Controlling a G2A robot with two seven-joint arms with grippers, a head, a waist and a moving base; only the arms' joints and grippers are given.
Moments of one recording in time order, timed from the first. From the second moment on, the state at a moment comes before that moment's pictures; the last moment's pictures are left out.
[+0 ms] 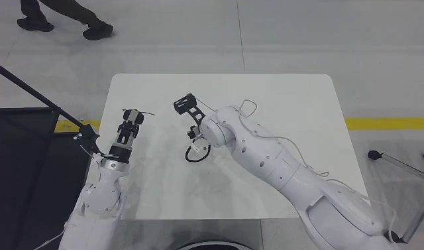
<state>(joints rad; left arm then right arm) 1.50 -1.27 -1.59 -1.70 0.03 -0.36 -0.06 -0.40 -1.58 0.48 -1.03 -0.75 0.15 1.00</state>
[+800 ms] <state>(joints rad) 1.50 -1.27 -1.59 -1.70 0.03 -0.36 -0.06 -0.39 -1.65 0.50 -0.92 -0.78 0.15 1.00</state>
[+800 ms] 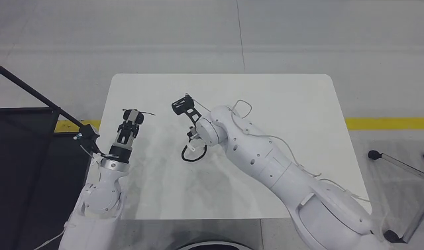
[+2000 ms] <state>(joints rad) 1.49 -1.27 -1.57 -1.69 0.05 -0.35 -0.10 -0.54 -1.58 0.73 -1.27 -1.05 0.16 1.00</state>
